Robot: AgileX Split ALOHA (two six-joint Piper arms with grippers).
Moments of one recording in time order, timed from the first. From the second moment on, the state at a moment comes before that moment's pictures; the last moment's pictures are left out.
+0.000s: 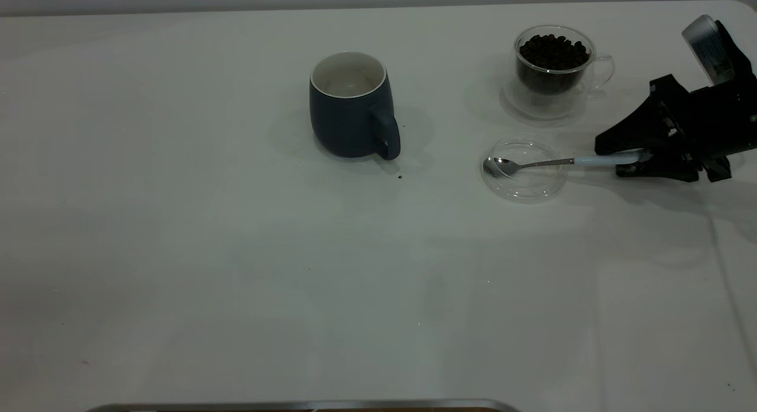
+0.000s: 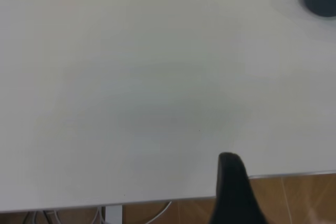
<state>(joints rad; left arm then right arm) 0.01 -0.02 -0.49 -0.06 1.14 0.06 -0.23 2.51 -1.16 1.49 0.78 -1.42</state>
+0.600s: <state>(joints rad) 0.01 -0.02 -0.49 -0.06 1.14 0.06 -0.22 2.41 -1.16 1.62 0.70 -1.61</state>
